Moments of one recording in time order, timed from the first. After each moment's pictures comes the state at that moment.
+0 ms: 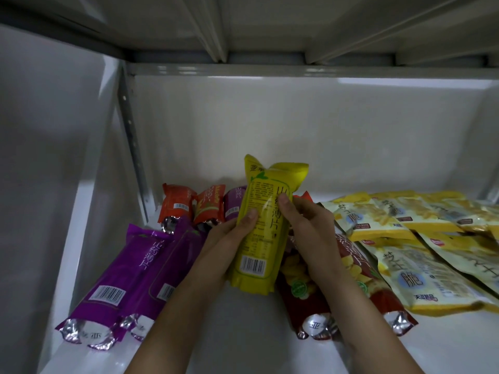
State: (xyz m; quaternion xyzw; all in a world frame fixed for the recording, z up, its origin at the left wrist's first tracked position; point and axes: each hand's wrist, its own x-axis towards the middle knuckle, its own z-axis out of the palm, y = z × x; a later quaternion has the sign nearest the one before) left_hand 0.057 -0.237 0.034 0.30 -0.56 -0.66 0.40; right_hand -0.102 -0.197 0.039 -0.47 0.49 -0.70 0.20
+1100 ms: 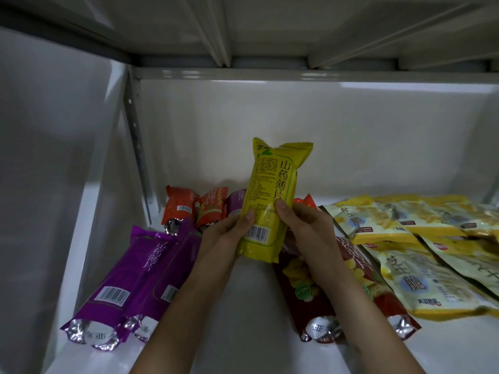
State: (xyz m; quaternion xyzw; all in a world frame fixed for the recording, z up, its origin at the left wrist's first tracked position) left_hand 0.055 -0.244 0.029 0.26 -0.51 -0.66 0.48; right_hand -0.101 -0.192 0.042 -0.48 0.47 -0.69 0.27
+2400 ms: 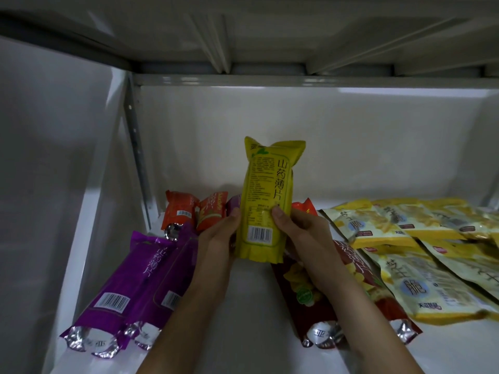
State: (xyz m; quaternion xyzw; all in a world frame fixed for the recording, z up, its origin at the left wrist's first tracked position) left_hand 0.052 -0.249 0.030 0.24 -0.47 -0.65 0.55; right_hand -0.100 -0.183 0.047 -0.52 0.46 -0.65 0.32
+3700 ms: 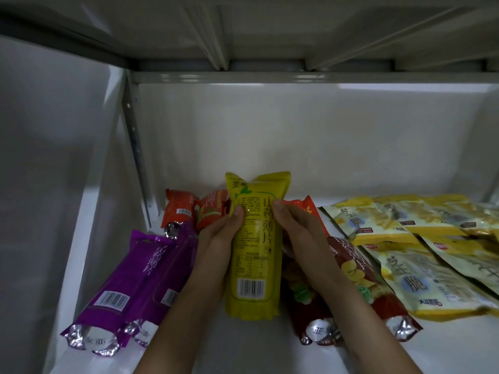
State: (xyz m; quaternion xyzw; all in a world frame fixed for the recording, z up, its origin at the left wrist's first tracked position) left_hand 0.059 -0.240 0.033 0.26 -0.49 -0.66 0.51; right_hand -0.093 -0.186 0.041 -0.54 0.46 -0.64 0.28
